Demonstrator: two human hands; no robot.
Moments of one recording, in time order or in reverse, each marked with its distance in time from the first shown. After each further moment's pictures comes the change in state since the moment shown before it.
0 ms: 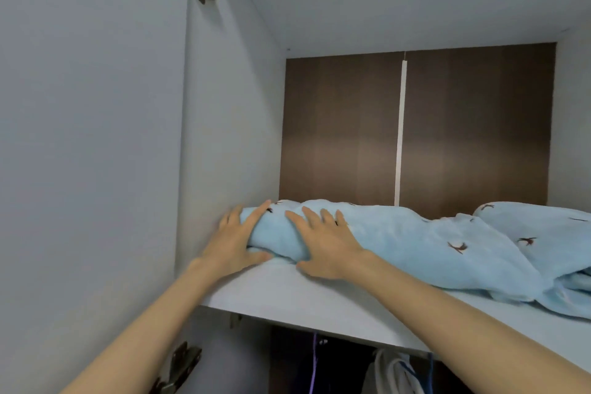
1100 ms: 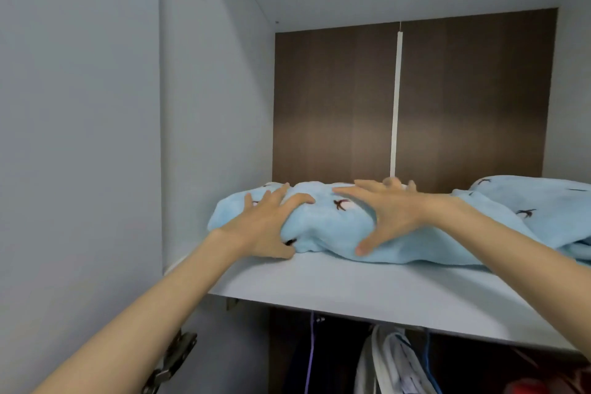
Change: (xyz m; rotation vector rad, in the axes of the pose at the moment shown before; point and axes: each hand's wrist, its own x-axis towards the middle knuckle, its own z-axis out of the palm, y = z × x) left_hand 0.007 0.062 -0.006 0.194 -0.148 0.288; right_hand -0.040 0.098 -0.035 0.114 -0.323 0.136
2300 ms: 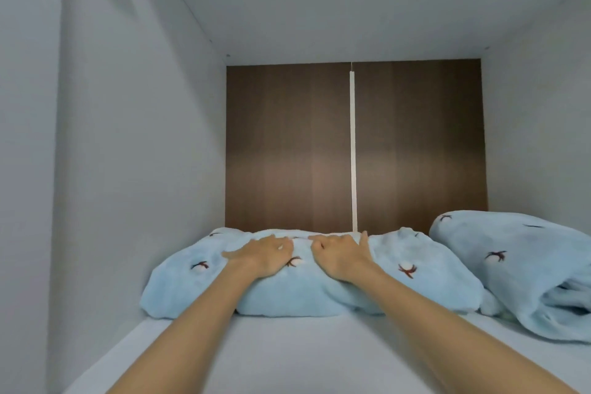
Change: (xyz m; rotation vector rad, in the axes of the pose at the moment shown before) left_hand 0.133 0.000 0.040 -0.283 -0.227 -0.274; right_hand 0.103 0.006 0.052 0.202 0.184 0.381
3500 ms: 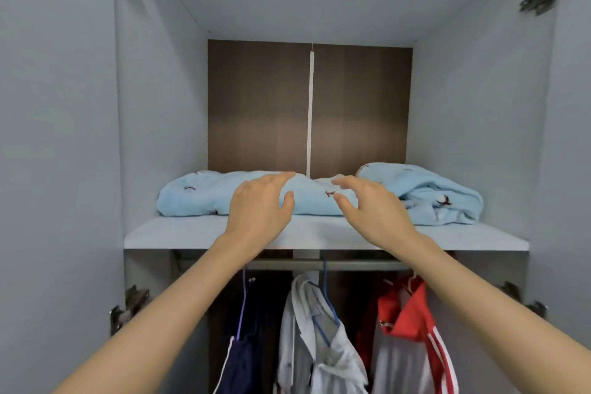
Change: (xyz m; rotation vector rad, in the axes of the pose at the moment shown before) left_hand -0.269 0.114 -0.001 -0.115 0.670 0.336; right_hand -0.297 0.063 -0.106 0.141 0.435 -0.118
